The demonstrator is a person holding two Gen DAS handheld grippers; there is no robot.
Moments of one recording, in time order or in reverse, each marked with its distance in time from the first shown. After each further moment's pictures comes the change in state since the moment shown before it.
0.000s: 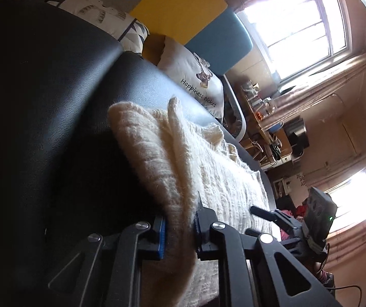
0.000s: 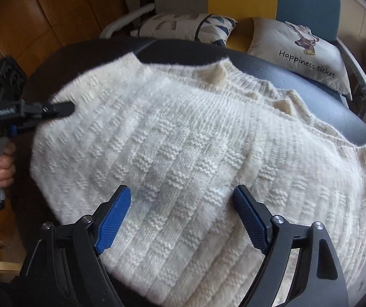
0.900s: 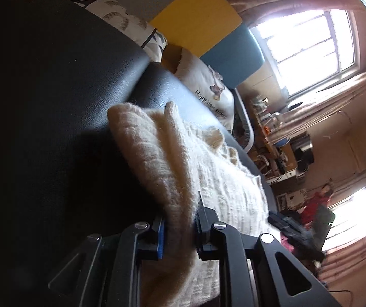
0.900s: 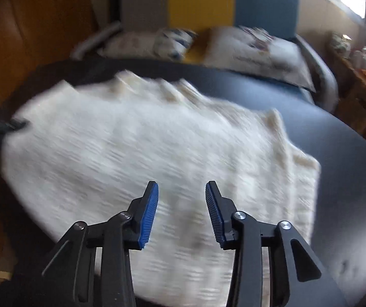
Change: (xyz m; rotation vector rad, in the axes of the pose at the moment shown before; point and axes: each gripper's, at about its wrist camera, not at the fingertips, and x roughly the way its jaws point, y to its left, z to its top) left arm -0.034 0.020 -0.009 -0.059 -0.050 0.058; right arm -0.050 -0.043 -0.012 0.043 -0.100 -0.082
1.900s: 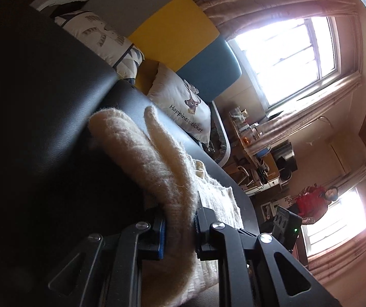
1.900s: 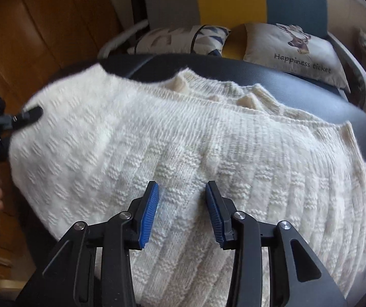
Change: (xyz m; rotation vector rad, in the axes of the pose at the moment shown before) left arm -0.013 -0.043 0.004 0.018 -0.093 -0.120; right arm 0.045 0.050 0.012 0.045 0.022 0.143
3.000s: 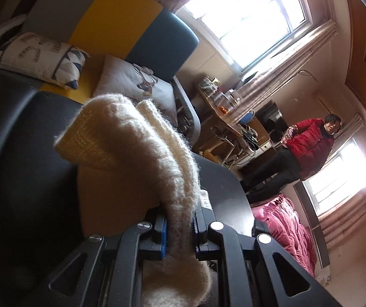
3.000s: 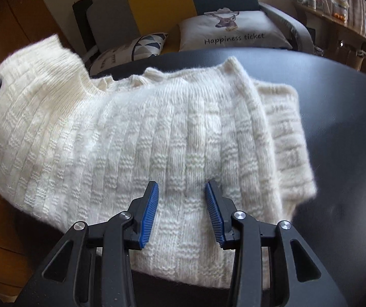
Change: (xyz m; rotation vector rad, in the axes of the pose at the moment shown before) left arm 0.067 -0.148 -0.024 0.224 0.111 -0.036; right arm -0.053 -0.105 -0.075 0.231 -0.056 -0.097
